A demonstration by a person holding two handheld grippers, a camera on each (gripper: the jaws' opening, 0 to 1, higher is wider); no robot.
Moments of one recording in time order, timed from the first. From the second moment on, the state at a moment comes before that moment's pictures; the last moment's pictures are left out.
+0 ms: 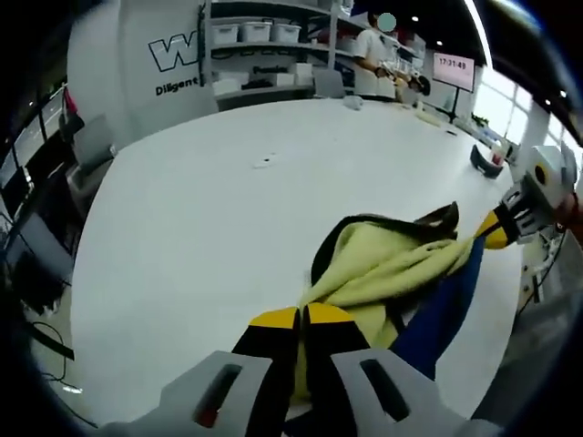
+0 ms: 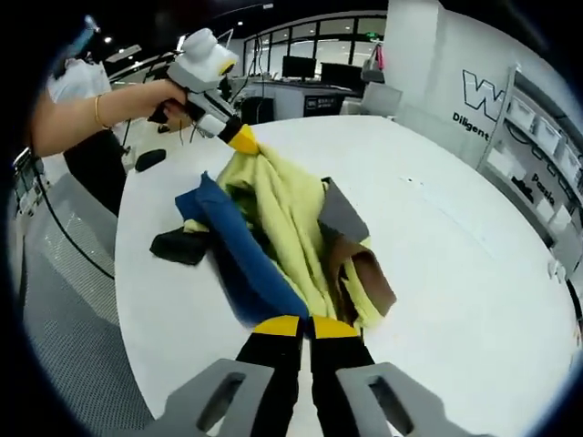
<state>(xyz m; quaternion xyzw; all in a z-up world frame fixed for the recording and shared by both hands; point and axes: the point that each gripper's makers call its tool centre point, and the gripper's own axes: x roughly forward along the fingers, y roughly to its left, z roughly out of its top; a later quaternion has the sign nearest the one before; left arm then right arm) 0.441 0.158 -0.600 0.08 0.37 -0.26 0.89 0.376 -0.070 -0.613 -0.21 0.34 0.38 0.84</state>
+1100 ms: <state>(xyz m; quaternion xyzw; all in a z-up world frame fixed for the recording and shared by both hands) 0.499 0.127 -0.610 0.07 0.33 -0.30 0.89 0.393 -0.072 -0.602 0.13 0.39 0.17 0.89</state>
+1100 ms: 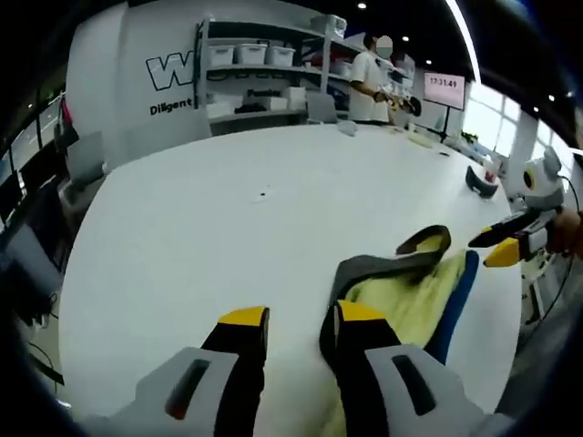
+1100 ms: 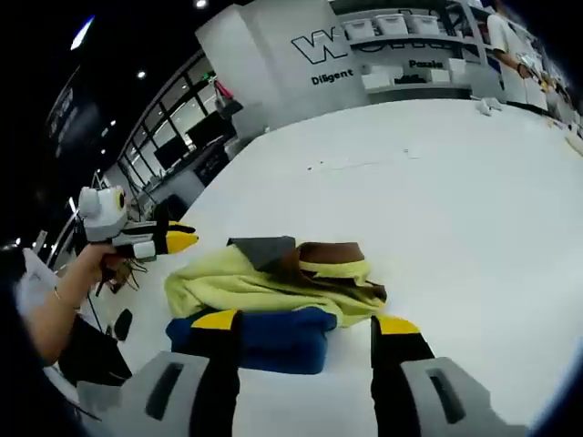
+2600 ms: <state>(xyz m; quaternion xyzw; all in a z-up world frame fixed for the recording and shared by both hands) 0.495 0.159 -0.636 0.08 0.36 -0.27 0.89 0.388 -0.097 -0.642 -0.01 0.43 0.05 0.90</state>
